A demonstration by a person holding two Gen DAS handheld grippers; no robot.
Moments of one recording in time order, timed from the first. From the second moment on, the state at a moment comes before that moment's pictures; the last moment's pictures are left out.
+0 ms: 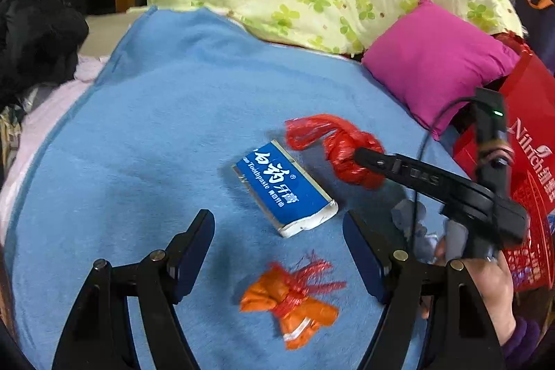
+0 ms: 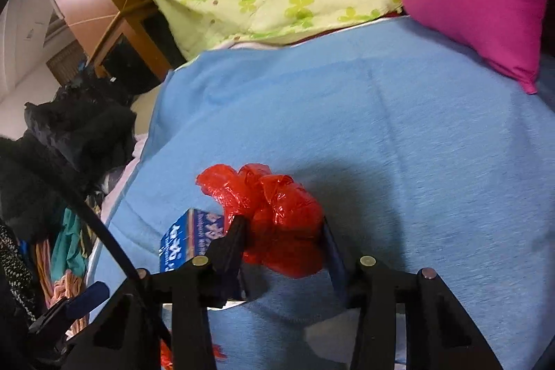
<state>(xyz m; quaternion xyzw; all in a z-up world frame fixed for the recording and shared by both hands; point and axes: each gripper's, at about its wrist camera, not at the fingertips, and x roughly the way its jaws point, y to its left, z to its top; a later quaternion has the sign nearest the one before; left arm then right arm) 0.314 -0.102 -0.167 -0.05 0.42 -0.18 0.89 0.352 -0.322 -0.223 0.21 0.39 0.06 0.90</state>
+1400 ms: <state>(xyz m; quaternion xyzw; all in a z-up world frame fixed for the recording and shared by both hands) 0.381 -0.164 -0.219 -0.12 0.52 -0.08 0.84 0.297 -0.388 -0.177 0.24 0.28 0.02 0.93</state>
